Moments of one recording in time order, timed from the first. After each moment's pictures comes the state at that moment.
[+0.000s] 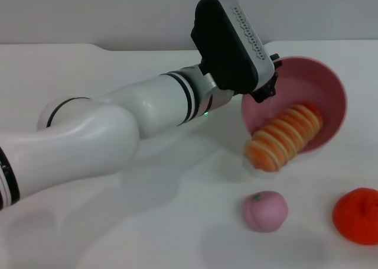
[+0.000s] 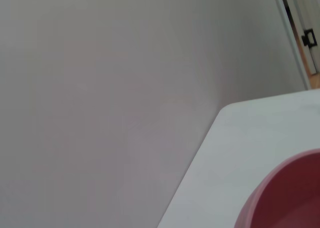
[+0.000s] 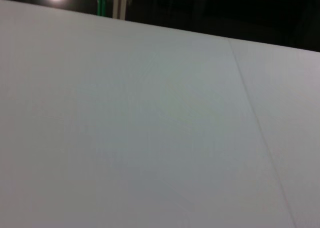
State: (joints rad) left arm -0.72 -2.08 2.22 0.97 2.03 0.06 -2.13; right arm 0.14 2.08 -1.21 -0.52 0.08 -1.68 0.23
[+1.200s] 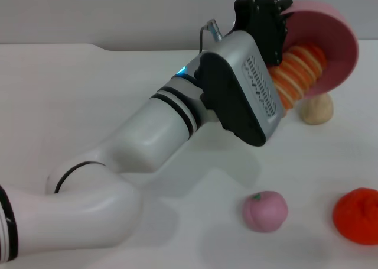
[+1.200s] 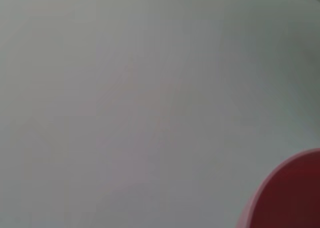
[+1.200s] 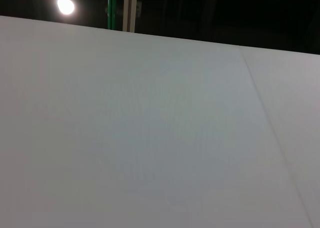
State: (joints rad) left arm -0.67 -2.08 2.49 0.95 2.03 -0.58 -1.81; right arm 0.15 2.08 -1.25 -0.52 0.08 -1.71 0.23
